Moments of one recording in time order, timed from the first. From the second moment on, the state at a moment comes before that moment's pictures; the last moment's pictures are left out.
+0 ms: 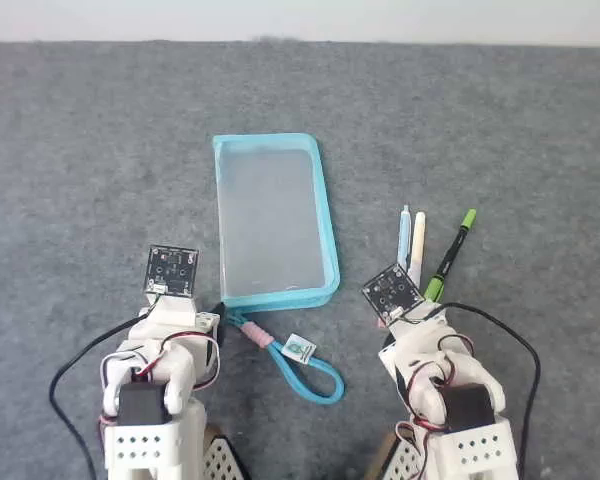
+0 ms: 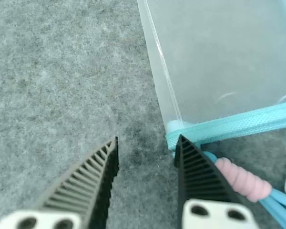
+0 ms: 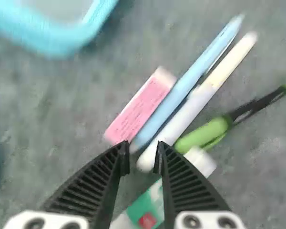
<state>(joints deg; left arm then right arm) -8.3 -103.3 97.0 71.5 -2.7 -14.8 -103.3 95.3 72.6 23.7</state>
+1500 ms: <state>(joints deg) -21.0 -91.4 70.5 65.0 -10.9 -40.4 -44.7 49.1 62.8 18.9</state>
